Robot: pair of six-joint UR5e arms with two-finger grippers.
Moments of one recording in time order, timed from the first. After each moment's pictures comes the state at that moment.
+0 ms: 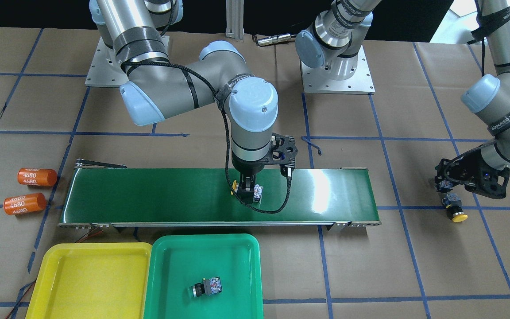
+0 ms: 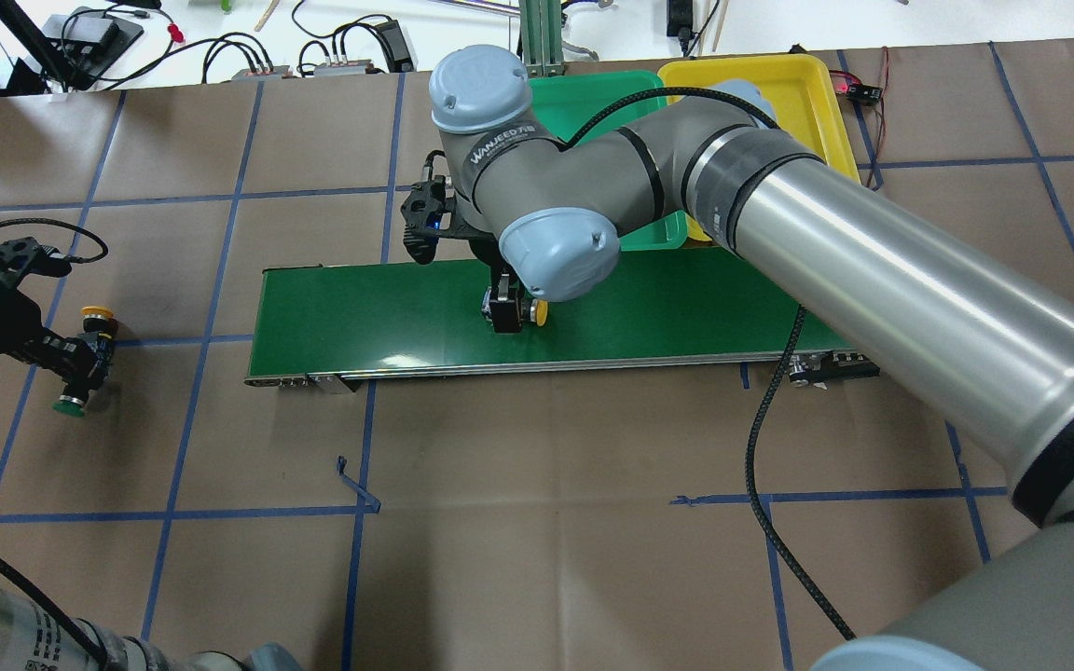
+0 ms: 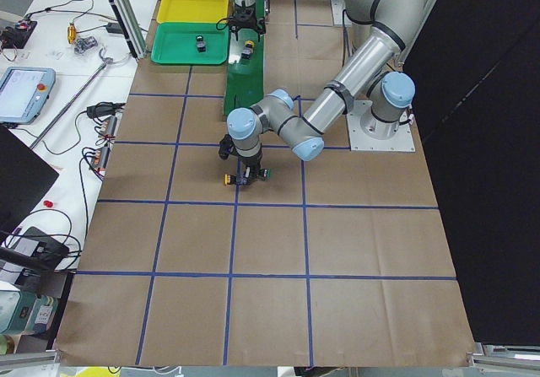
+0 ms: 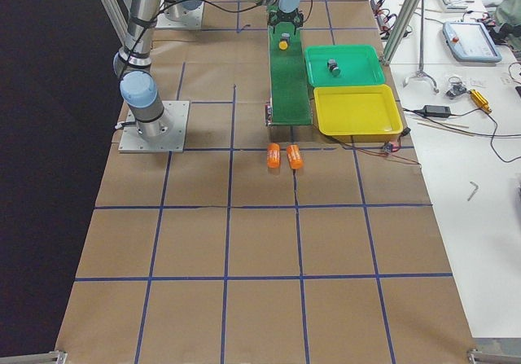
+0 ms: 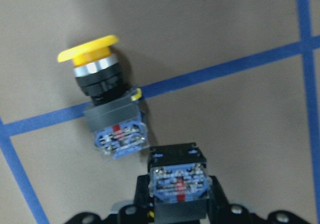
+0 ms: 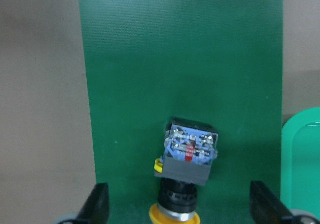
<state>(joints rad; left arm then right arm) -0.95 -1.90 -1.84 -1.07 1.60 0.96 2.02 -1.08 1.51 -2.01 -1.57 -1.10</state>
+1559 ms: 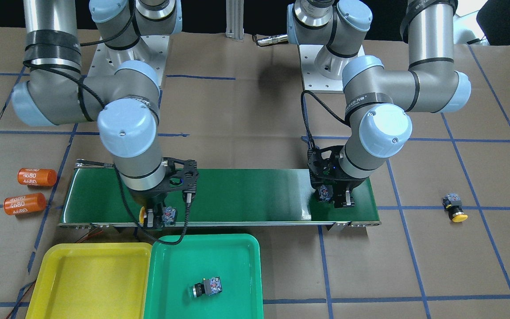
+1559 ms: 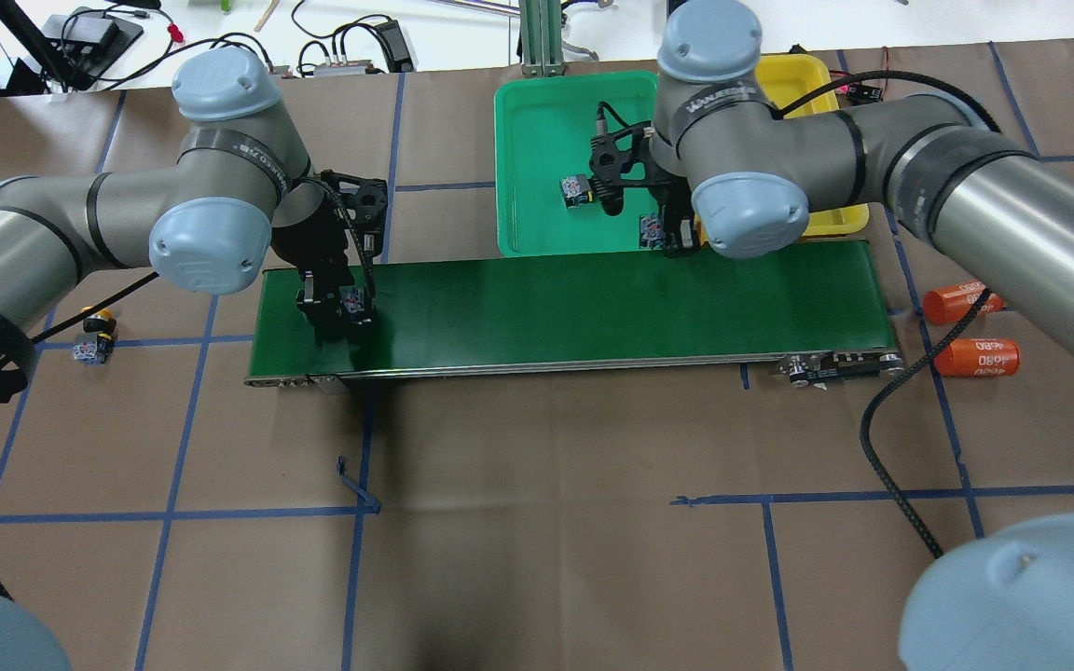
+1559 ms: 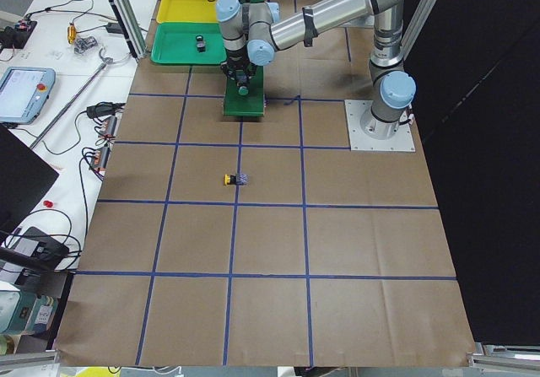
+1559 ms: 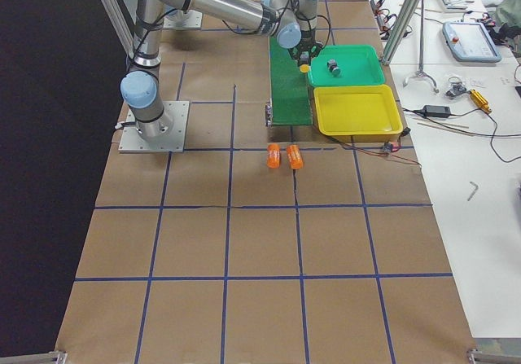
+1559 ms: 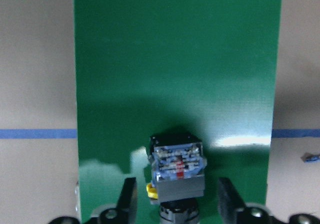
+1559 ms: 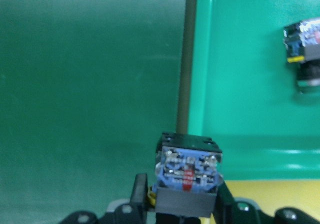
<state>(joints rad) -1.55 -1.87 -1.77 -1.16 1.58 1.55 1.68 -1.15 1.61 -2.16 -1.61 -1.56</state>
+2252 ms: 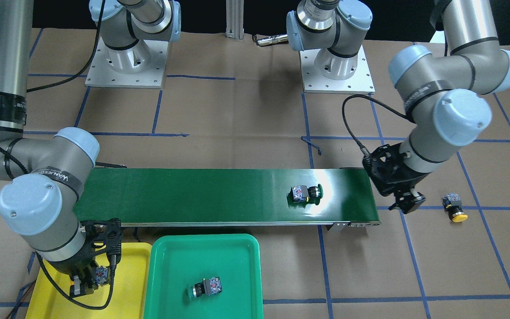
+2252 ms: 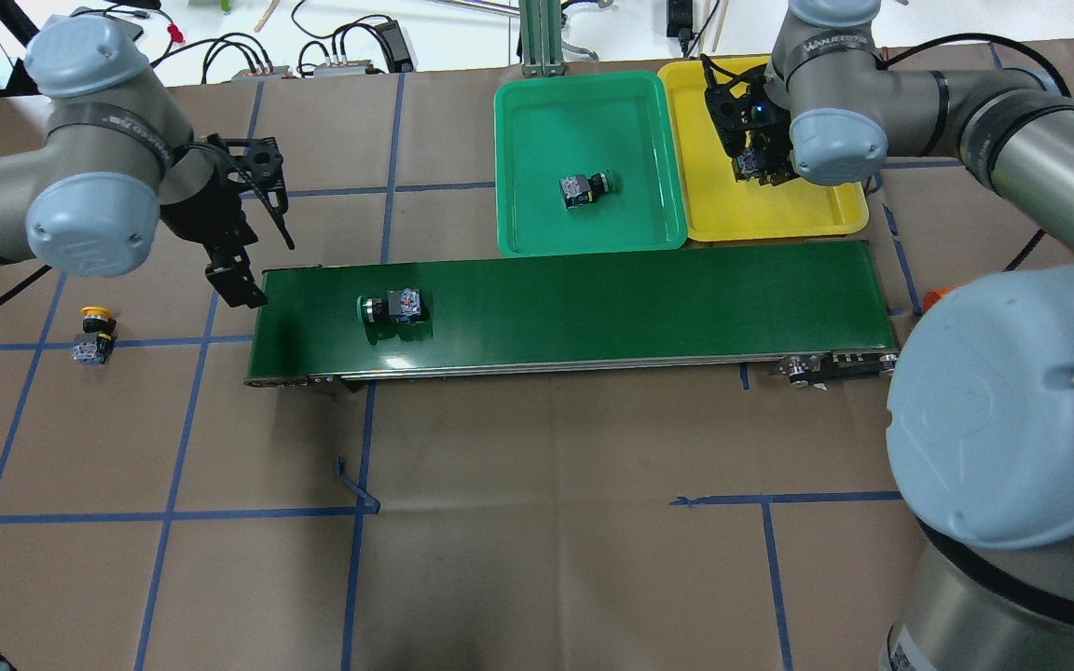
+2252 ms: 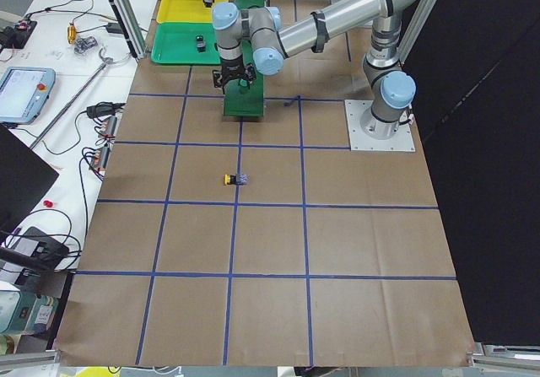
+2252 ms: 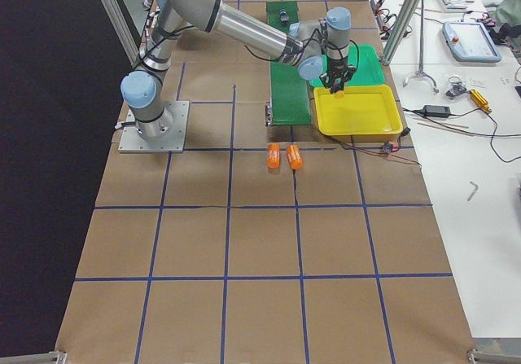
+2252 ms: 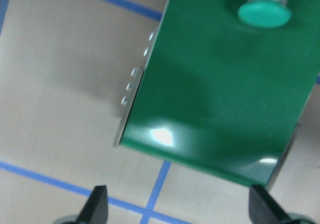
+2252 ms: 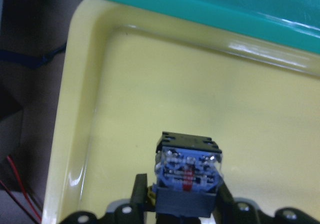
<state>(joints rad) -1.31 -1.82 -1.75 -1.16 1.60 1.40 1.50 -0.94 1.45 -2.26 -1.61 -1.88</state>
